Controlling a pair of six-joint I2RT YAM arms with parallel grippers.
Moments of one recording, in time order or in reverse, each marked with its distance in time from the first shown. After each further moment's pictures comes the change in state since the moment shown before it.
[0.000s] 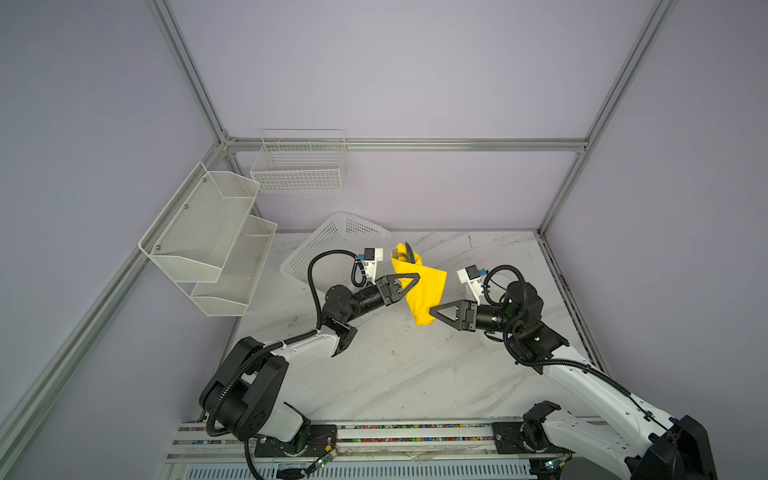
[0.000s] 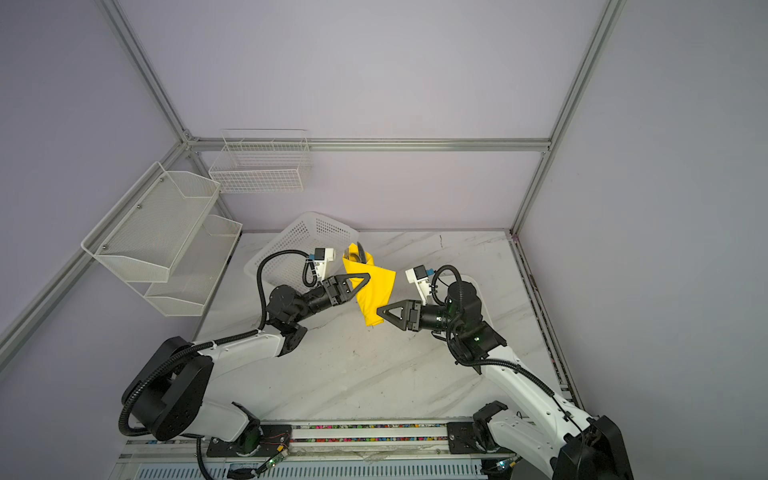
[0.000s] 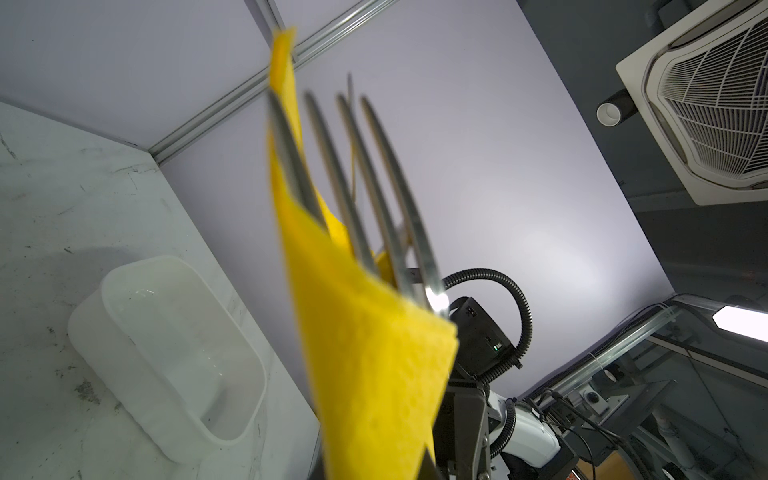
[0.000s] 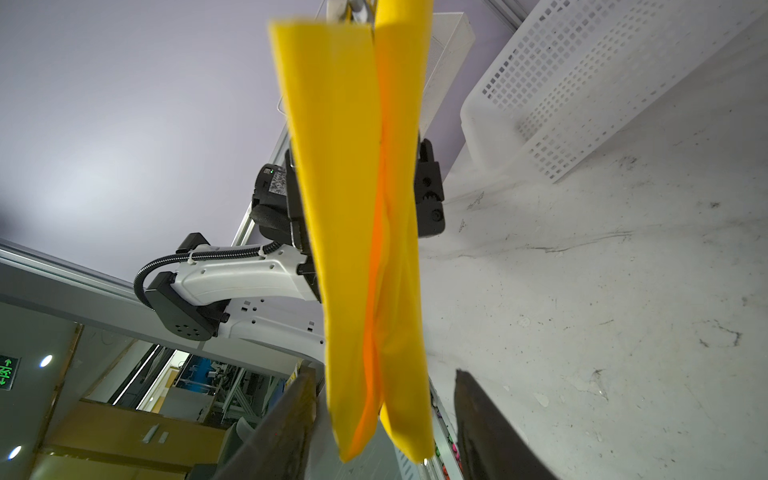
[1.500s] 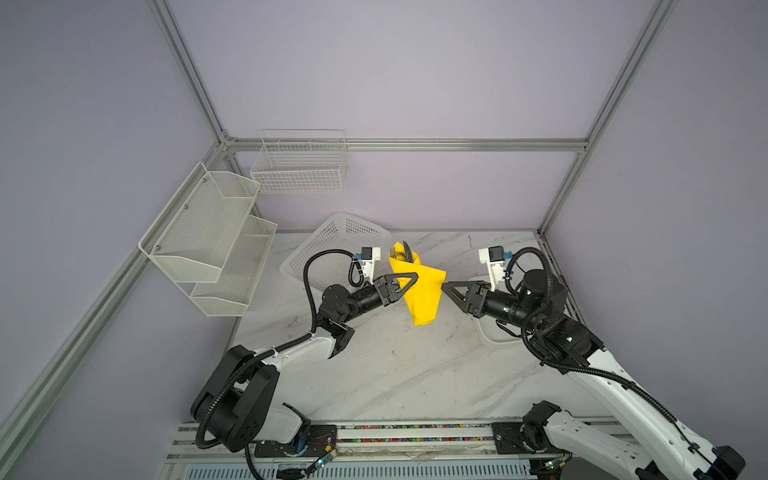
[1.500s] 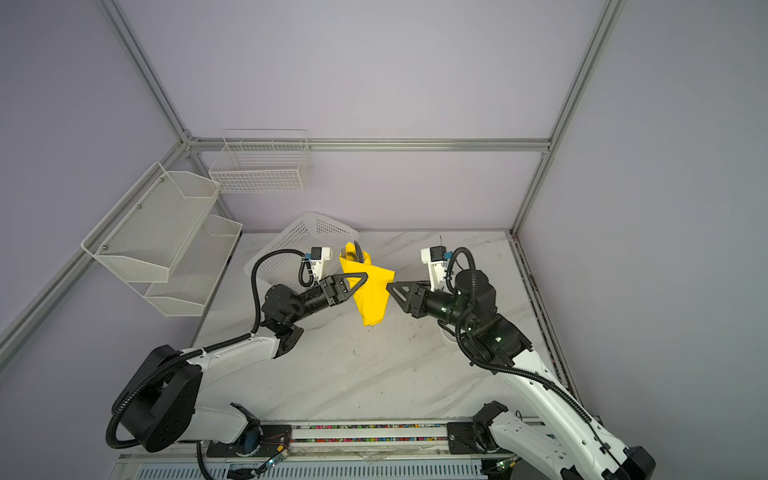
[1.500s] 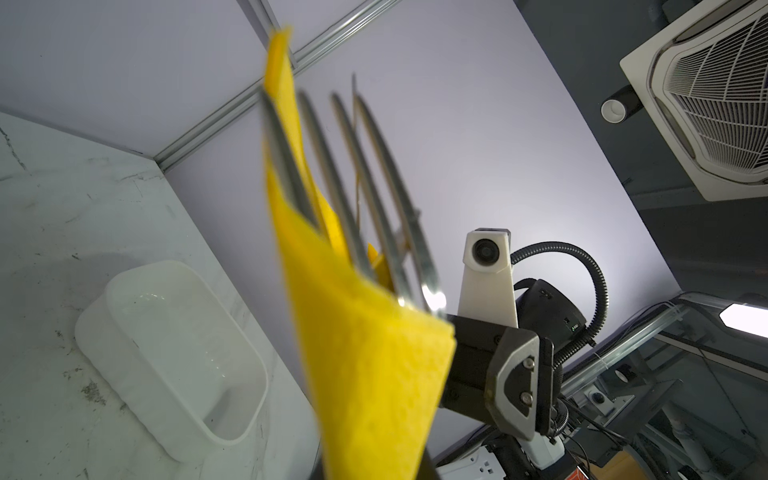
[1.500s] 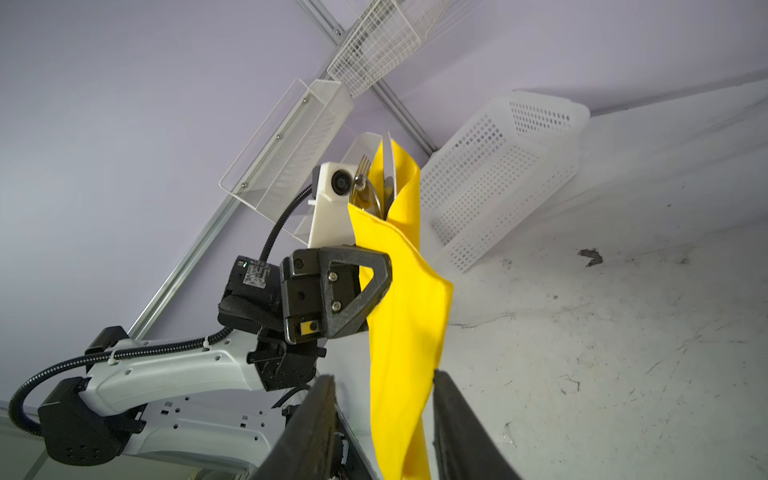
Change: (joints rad) left arm 0.002 -0.061 0.000 -0.074 -0.007 0.030; right arm 0.116 -0.078 0.301 -0.433 0.463 -0.188
